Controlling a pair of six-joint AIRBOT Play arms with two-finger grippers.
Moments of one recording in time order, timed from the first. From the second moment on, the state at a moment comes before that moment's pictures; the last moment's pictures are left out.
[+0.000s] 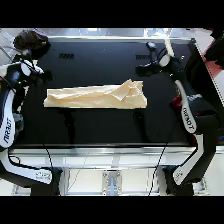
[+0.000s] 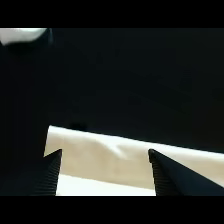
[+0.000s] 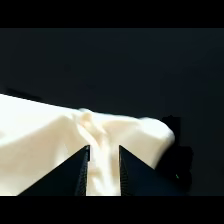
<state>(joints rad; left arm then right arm) 0.14 -1.59 1.54 1.52 -0.84 -1.64 0.07 -1.88 1.93 -1.22 1.08 1.36</state>
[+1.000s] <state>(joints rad) -0.11 -1.49 1.61 1.52 -0.84 -1.56 -0.26 -2.09 1.72 -0.54 1.33 1.29</state>
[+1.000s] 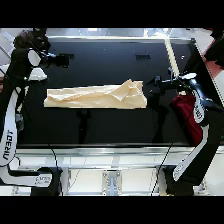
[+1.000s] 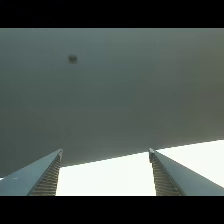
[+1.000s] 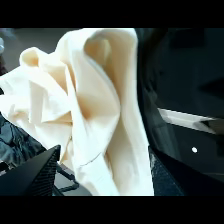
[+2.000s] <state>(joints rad) -0.12 -1.56 1.60 1.51 -0.87 -1.56 -0.02 -2.12 1.83 -0.48 1.38 1.22</state>
